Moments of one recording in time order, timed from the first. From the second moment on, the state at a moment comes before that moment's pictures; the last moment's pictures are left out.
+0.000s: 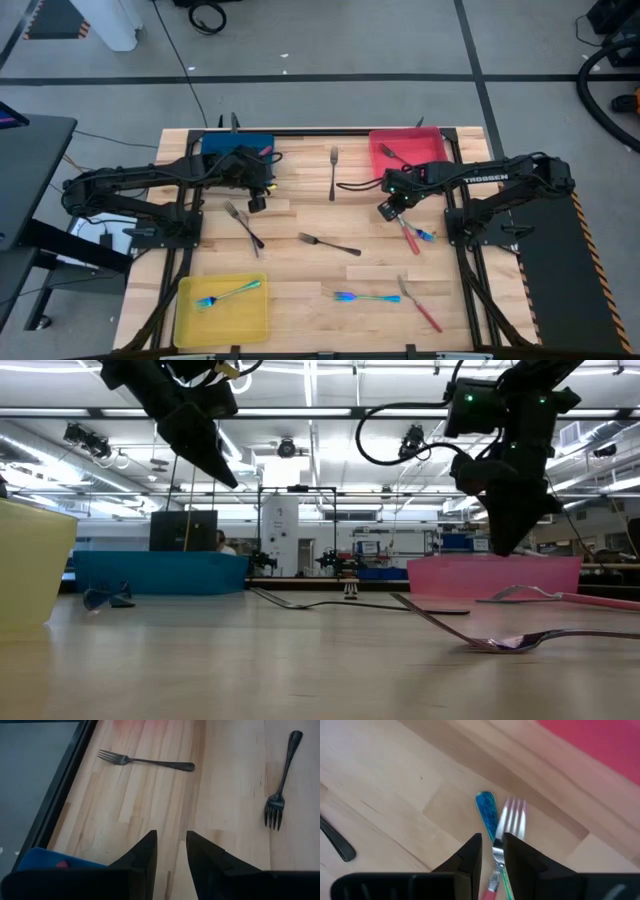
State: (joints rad) left arm 0.28 1.13 0.83 -0.47 -0.08 0.20; right arm -0.19 1.26 0.75 -0.79 0.07 0.76
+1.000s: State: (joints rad) left arm 0.28 1.13 0.83 -0.41 -0.08 0.19; right arm -0.08 1.26 0.75 -0.17 0.00 0.24
